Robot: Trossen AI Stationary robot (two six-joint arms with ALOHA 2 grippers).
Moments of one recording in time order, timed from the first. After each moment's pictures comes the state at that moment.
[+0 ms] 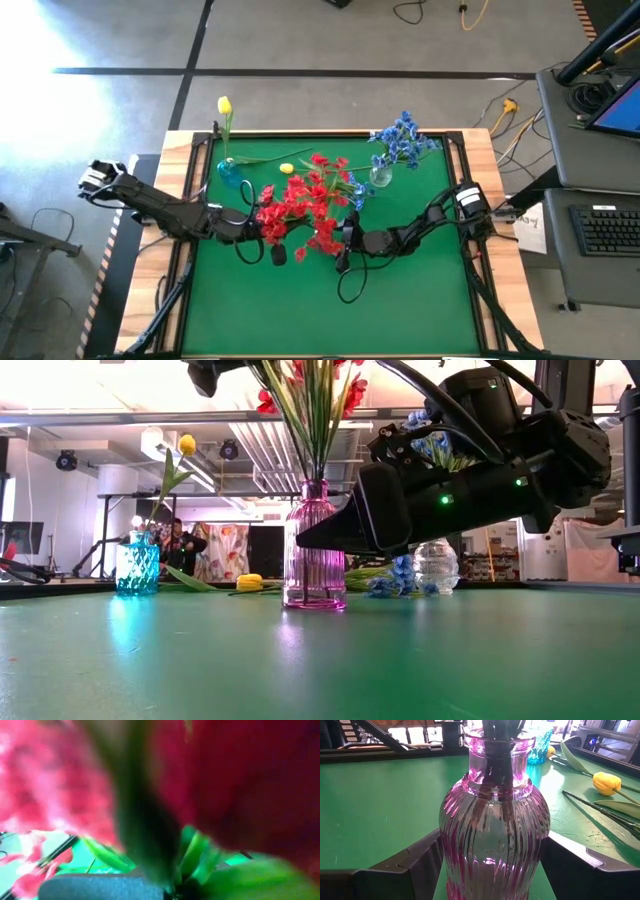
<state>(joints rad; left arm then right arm) -0.33 1.24 0.76 0.34 -0.56 -0.04 0.23 2.06 0.71 1.11 0.44 0.09</state>
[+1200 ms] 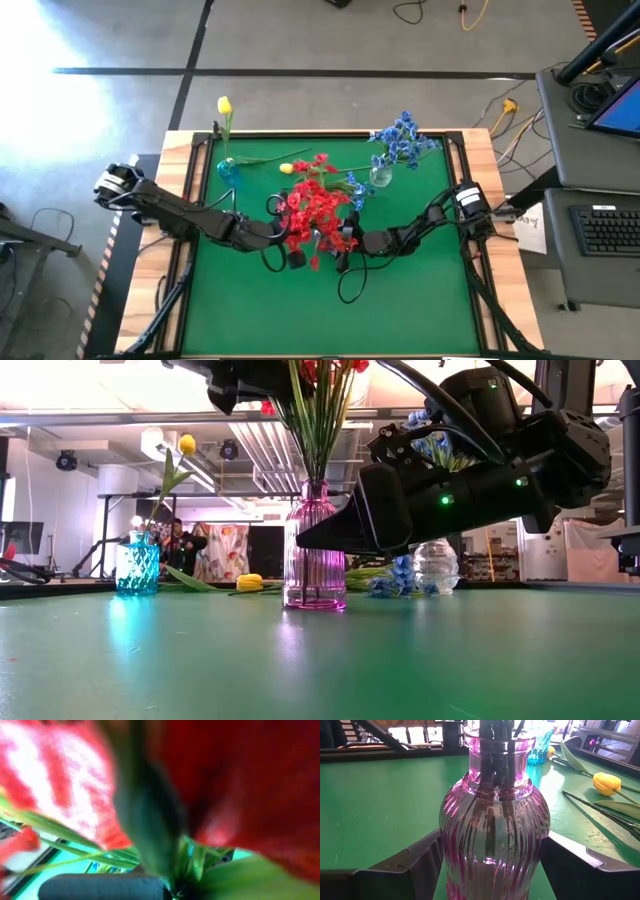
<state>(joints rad) -0.33 1.42 0.85 0.26 -0.64 -0.05 0.23 2.06 0.71 1.11 0.44 0.09</state>
